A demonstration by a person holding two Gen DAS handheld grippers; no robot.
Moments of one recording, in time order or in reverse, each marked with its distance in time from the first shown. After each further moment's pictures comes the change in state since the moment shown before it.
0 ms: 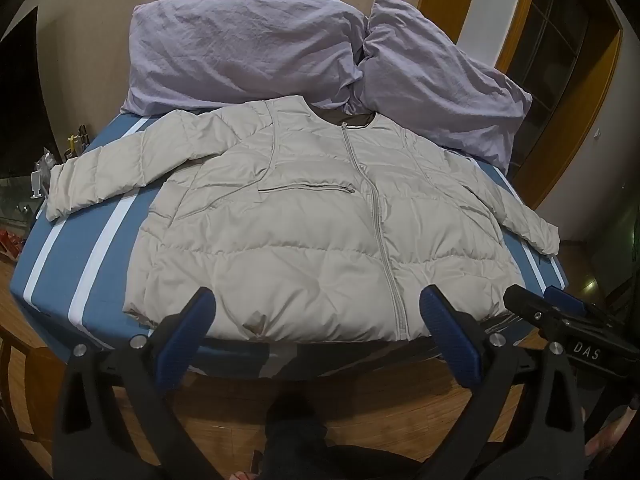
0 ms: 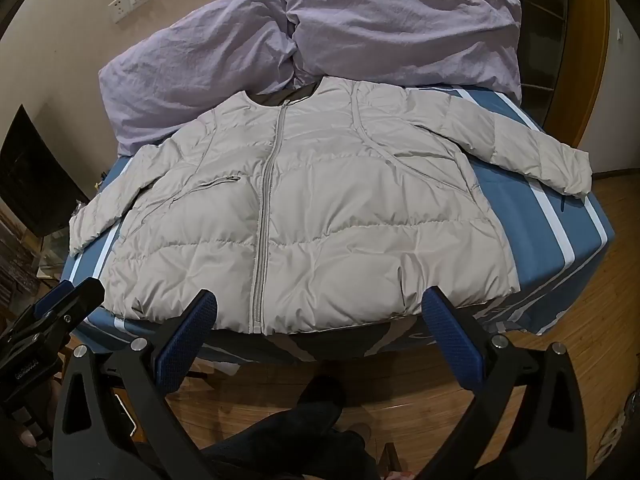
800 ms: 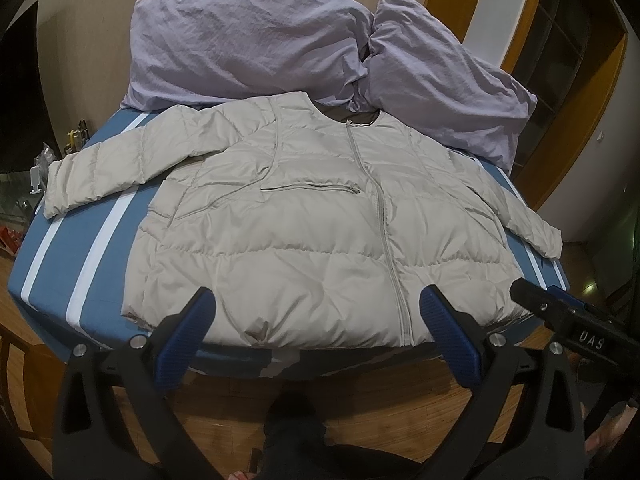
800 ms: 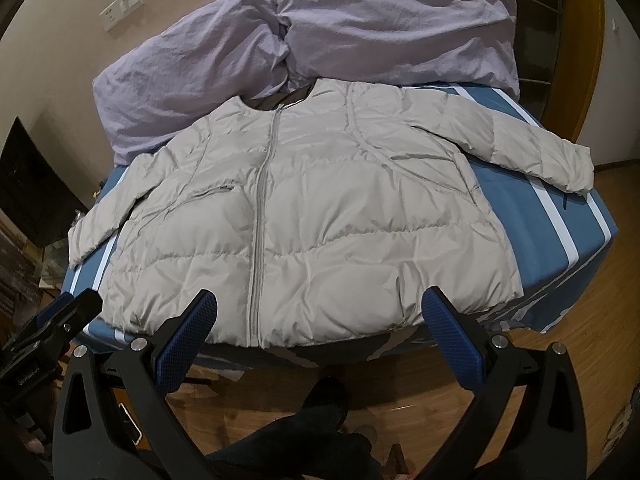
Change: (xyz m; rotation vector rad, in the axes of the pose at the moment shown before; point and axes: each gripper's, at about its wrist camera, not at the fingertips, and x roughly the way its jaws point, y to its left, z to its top) left arm 0.001 0.000 0.000 -0.007 0.010 -0.007; right arm 0.009 -0.012 0.011 0.039 -0.015 -0.005
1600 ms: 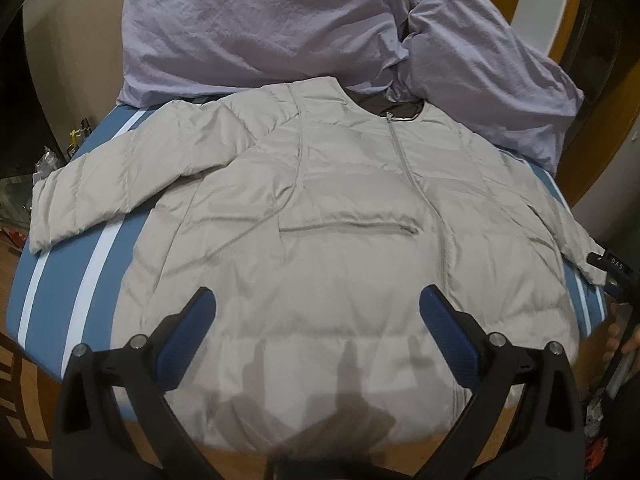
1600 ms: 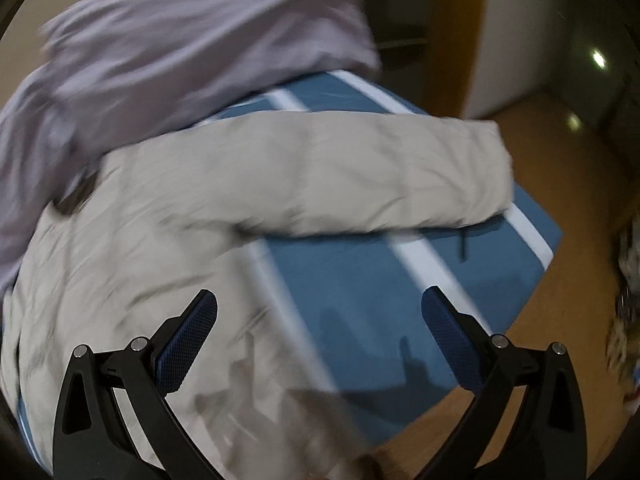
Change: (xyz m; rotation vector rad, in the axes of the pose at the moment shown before) left arm 0.103 0.023 0.068 -0.010 0.088 0.100; right arm 0.096 -0.228 0.104 0.381 0.007 -0.366
